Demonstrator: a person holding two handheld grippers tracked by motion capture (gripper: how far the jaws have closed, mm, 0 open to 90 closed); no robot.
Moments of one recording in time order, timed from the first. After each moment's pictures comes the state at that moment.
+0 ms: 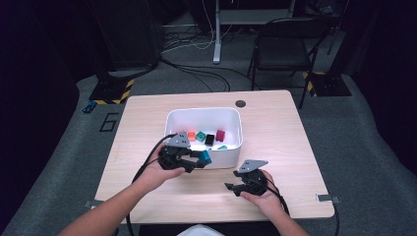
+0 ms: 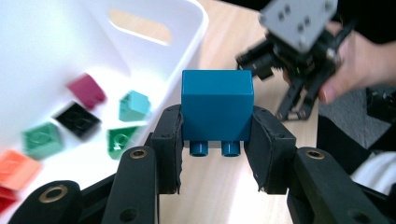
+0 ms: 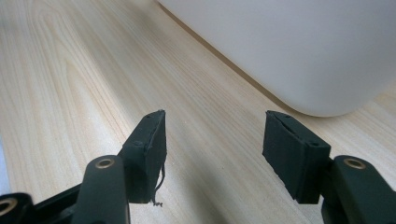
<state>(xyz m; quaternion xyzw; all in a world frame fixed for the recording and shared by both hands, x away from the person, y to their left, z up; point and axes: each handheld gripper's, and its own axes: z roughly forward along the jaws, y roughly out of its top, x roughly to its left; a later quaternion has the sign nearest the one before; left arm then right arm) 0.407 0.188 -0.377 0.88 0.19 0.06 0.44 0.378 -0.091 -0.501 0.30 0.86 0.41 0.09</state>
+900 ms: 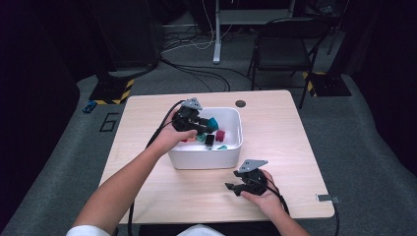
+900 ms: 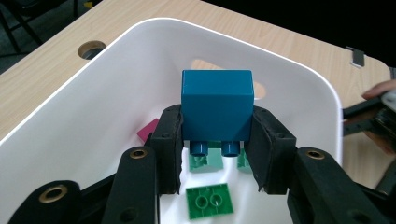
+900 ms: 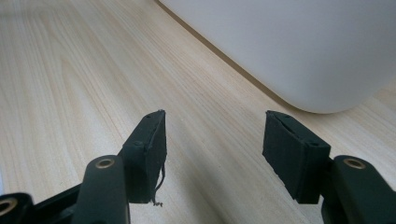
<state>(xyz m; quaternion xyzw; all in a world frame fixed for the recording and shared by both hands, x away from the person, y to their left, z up) 0.515 0.156 -0.368 0.88 0.22 0.07 0.43 0.381 -0.092 -0.505 0.30 0.86 0.41 0.09</state>
